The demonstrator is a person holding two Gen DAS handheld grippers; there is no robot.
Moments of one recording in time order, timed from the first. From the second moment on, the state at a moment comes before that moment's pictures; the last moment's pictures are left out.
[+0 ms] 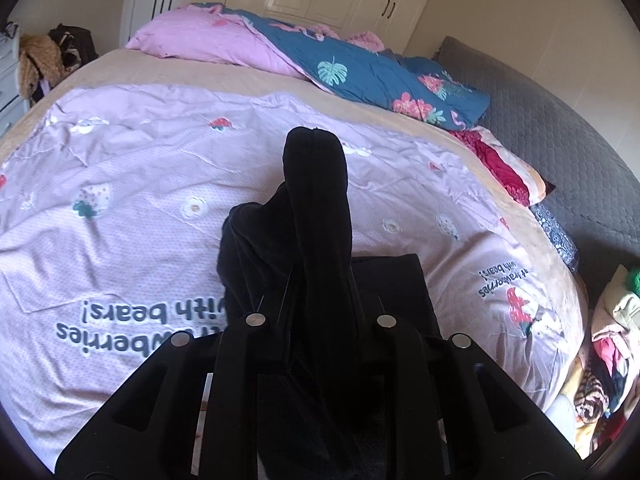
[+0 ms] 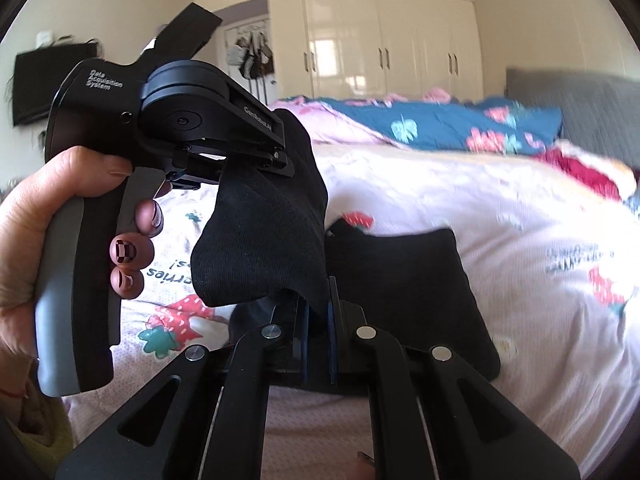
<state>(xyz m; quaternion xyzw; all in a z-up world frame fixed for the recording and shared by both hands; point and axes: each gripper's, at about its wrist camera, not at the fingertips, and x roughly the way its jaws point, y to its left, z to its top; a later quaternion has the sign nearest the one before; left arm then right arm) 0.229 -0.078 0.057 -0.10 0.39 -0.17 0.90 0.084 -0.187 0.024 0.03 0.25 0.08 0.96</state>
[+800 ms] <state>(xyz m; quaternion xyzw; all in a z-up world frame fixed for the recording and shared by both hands) 0.271 -0.164 0.012 -0.06 0.47 -0.21 0.86 0.124 -0.276 -0.028 0.30 0.41 0.09 0.86</state>
